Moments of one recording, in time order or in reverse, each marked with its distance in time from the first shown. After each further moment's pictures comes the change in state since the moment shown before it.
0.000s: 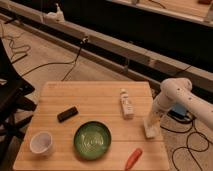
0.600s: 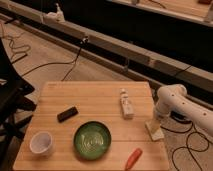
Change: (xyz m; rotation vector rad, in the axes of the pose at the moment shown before) arm 0.057 0.003 0.061 -0.044 0.156 0.113
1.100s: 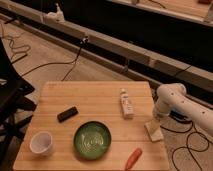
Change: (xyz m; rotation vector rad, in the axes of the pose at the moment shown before) arm 0.001 0.000 0.006 -0.035 0.011 0.048
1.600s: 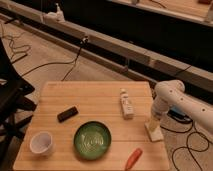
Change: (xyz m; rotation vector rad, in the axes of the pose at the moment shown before) arm -0.015 0.011 -0.020 -0.005 0.000 -0.023
